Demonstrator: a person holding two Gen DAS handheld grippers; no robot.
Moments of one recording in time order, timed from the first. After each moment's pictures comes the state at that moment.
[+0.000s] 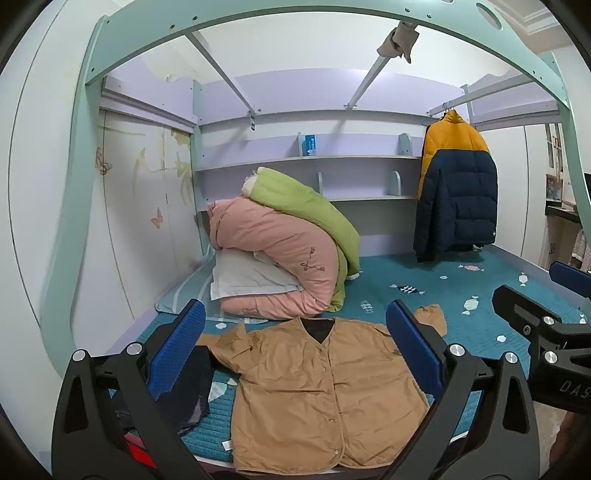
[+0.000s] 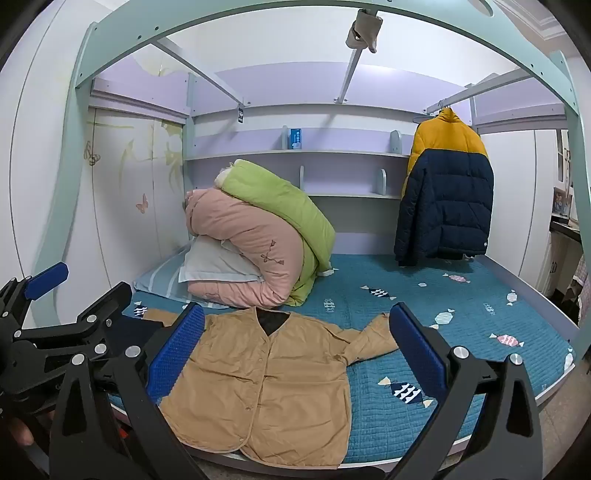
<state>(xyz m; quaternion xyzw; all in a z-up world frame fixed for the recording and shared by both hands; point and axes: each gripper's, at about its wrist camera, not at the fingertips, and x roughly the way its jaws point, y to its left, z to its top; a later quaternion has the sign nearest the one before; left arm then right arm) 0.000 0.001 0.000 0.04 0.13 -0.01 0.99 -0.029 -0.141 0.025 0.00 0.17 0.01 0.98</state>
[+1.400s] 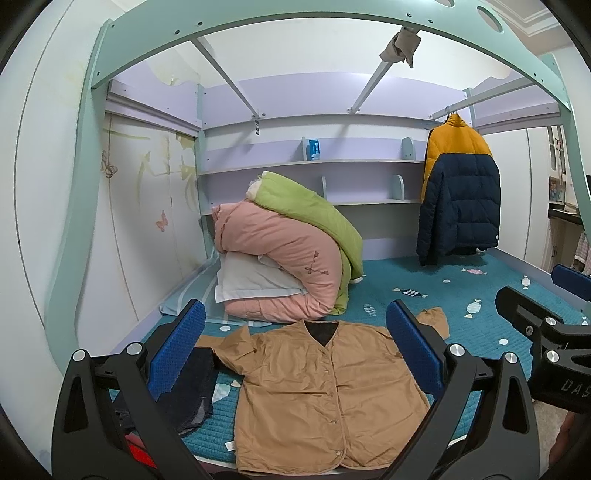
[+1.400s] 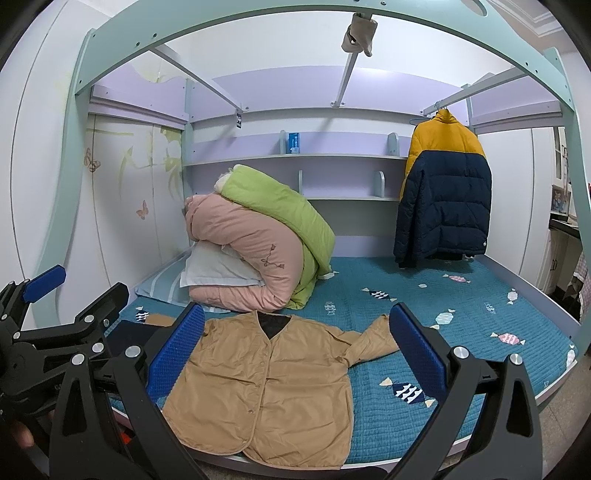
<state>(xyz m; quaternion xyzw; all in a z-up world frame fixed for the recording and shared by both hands) -0.006 -0.002 0.011 0.04 0.12 0.00 0.99 -0.033 -0.144 0.028 0.01 0.17 0.01 0.99</state>
